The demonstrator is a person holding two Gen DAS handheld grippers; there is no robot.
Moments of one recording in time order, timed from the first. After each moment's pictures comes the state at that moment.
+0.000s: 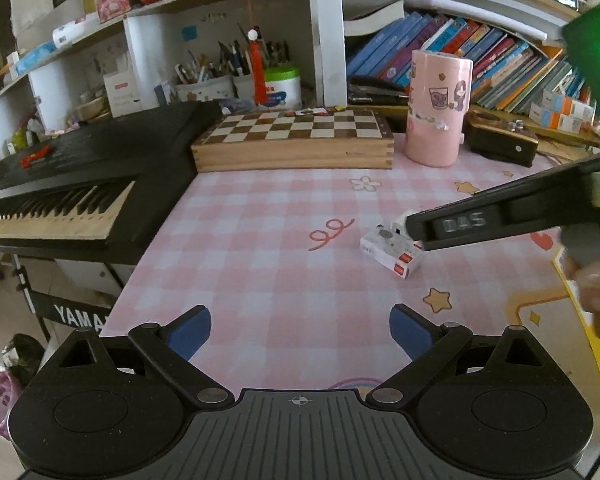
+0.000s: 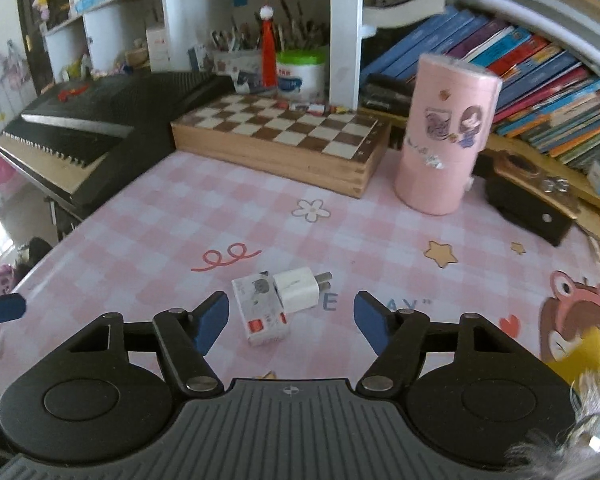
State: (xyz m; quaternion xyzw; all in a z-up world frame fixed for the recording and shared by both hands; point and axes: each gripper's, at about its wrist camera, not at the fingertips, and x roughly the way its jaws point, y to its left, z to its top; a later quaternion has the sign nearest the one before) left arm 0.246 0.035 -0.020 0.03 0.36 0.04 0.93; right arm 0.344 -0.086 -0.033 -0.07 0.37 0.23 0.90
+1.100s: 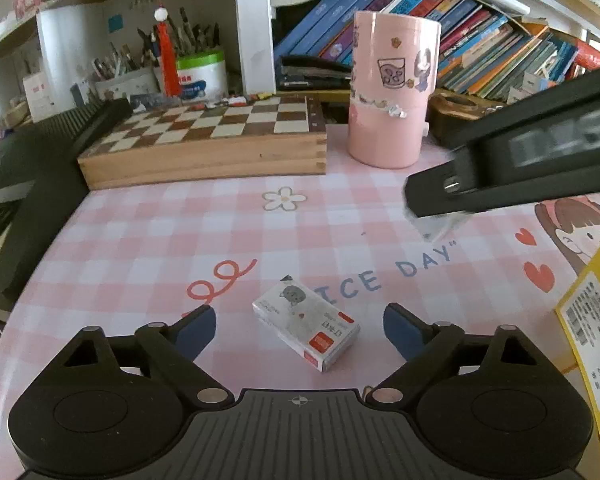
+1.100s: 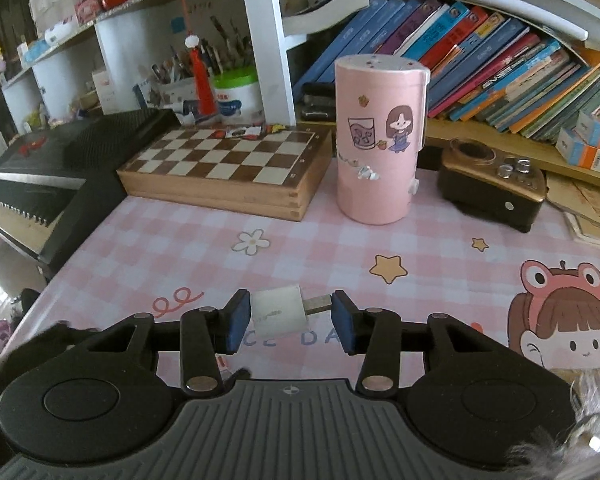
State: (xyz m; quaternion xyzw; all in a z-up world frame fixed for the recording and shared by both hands) left arm 0.348 -0.019 -0.065 0.02 0.37 -0.02 0.93; right arm 0.373 -0.131 -0.011 0.00 0.37 0.18 0.91
